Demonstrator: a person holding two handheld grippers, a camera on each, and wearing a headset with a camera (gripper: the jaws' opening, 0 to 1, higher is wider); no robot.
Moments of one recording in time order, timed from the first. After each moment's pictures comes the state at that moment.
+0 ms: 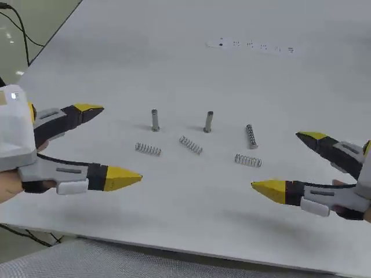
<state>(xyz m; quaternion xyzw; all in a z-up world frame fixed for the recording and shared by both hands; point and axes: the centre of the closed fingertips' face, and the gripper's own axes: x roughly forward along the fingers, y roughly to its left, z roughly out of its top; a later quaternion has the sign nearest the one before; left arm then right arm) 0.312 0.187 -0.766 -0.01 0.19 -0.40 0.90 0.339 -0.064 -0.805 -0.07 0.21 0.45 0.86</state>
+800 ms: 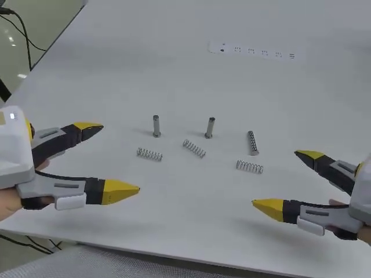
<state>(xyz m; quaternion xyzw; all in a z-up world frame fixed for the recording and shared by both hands) 0.310 0.187 -0.762 -0.01 0.19 -0.40 0.90 0.343 -0.048 -0.799 -0.11 0.21 0.46 0.85</state>
